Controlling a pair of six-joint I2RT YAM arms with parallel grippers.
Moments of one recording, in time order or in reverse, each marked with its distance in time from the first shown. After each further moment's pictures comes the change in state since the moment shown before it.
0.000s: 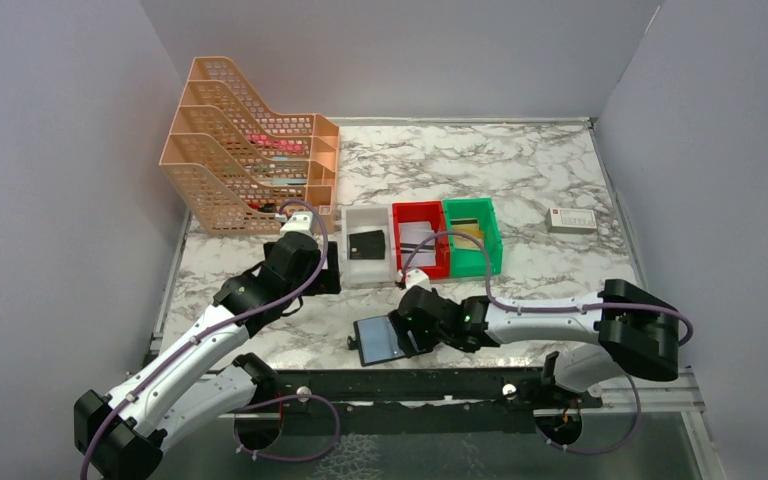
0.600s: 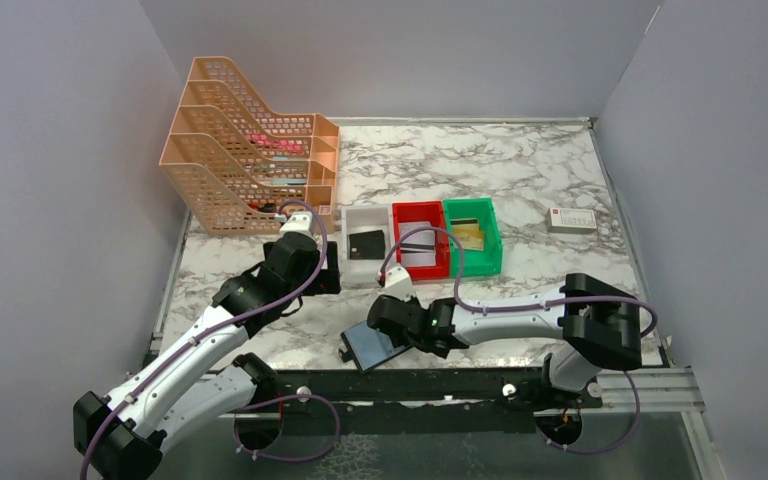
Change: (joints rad) left arm 0.000 -0.007 0.000 0.000 0.003 0.000; right arm 0.102 0.214 0.210 -0.102 0.261 0.103
